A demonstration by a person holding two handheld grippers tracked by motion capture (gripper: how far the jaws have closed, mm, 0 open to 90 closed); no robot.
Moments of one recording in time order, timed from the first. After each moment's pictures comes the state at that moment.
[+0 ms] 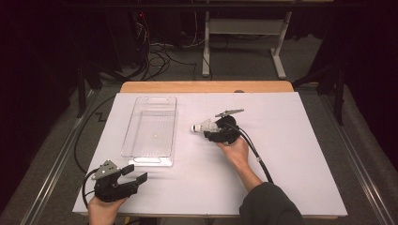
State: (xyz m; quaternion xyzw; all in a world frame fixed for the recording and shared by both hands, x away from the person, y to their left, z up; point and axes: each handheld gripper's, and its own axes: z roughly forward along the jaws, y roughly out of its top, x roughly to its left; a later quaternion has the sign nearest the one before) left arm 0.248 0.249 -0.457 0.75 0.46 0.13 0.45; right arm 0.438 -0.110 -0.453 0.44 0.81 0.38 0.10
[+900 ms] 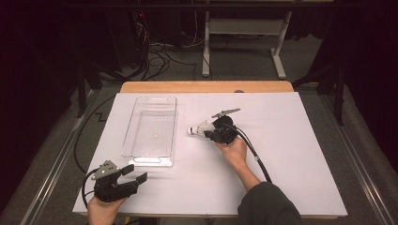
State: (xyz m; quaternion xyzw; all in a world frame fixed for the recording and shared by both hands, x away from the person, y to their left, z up) left arm 0.248 0.250 -0.457 0.75 0.46 0.13 0.45; right arm 0.435 -0.103 -0.448 0.42 0.82 0.37 0.09
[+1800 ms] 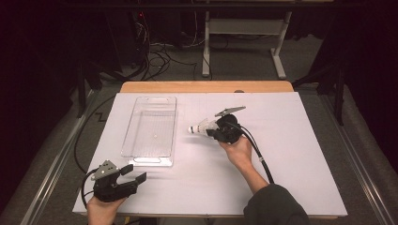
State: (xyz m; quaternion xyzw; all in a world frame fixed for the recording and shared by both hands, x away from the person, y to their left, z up) left arm 0.248 0.252 -0.457 0.75 0.46 0.13 0.44; right arm 0.421 -0.112 -0.423 0.39 0.83 0.39 0.09
